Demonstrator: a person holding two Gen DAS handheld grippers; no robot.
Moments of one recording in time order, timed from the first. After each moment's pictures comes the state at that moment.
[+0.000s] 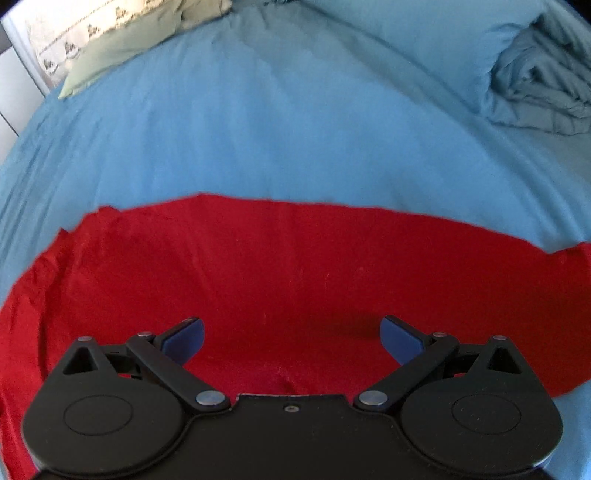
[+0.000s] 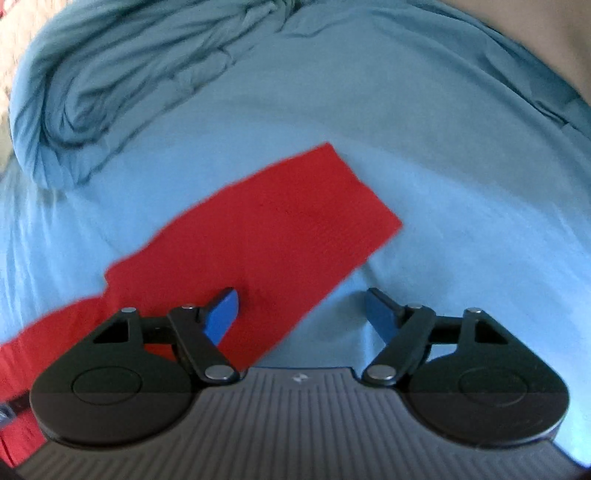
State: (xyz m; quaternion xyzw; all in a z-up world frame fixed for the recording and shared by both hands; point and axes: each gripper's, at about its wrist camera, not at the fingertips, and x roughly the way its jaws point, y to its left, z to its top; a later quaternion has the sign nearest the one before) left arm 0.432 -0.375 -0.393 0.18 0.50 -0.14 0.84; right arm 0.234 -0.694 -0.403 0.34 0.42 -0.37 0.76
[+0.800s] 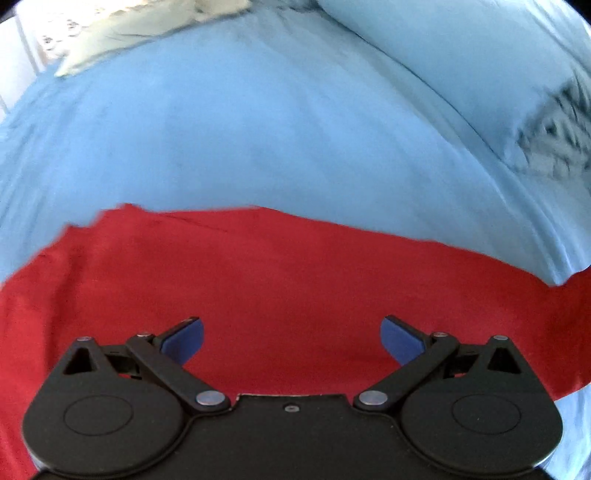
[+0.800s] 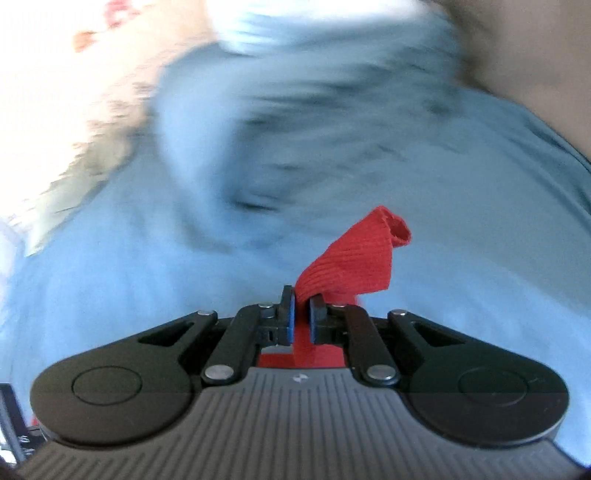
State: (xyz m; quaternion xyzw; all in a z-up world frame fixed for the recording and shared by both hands) left arm 0.475 -0.294 -0.363 0.12 0.50 -0.17 0.84; right arm 0.310 -0.586 -0.298 0.27 0.32 -0.25 0.87
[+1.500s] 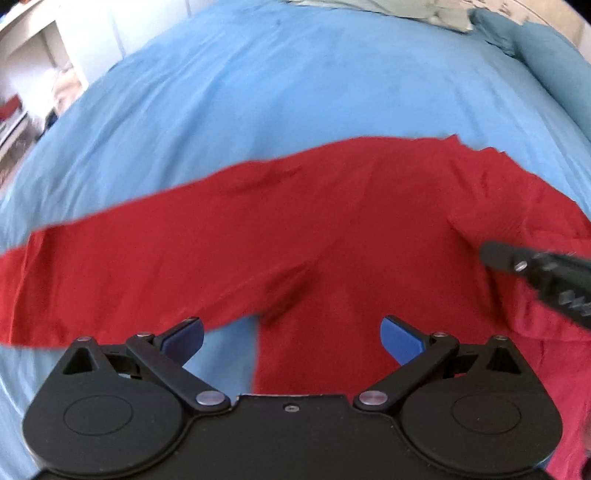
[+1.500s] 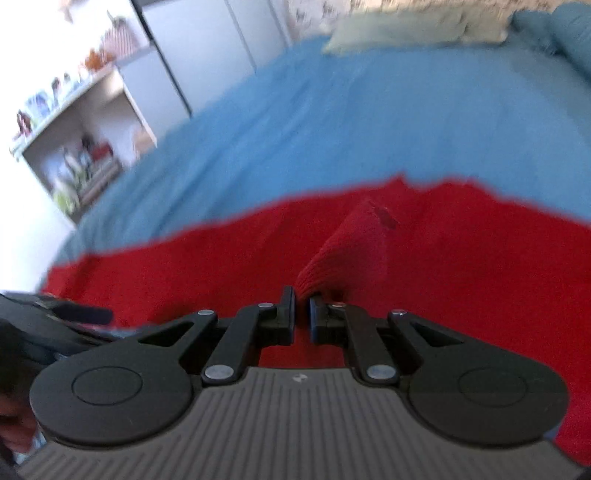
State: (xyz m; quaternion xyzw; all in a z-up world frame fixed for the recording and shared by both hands) left arm 0.448 0.068 -0.374 0.01 0.53 0.00 0.85; right arm 0.456 -0.143 -0.397 0.09 0.41 0.18 0.89
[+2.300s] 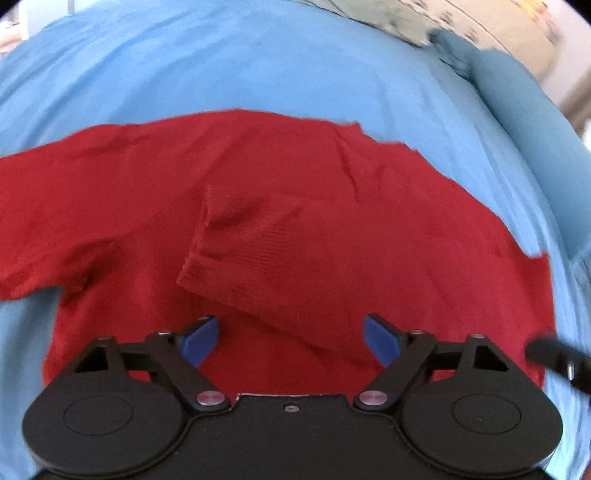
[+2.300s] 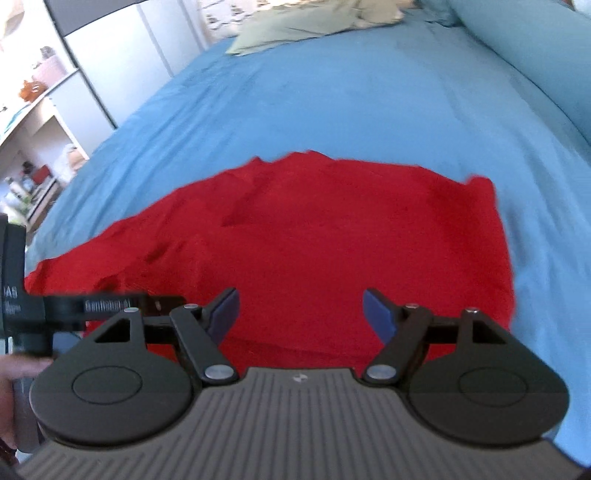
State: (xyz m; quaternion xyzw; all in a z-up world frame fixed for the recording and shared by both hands) left arm 0.458 -0.013 -0.400 -0.10 0.52 -0.08 0.84; right arm 0.393 -0.273 -0.371 0.12 0.44 0.05 0.89
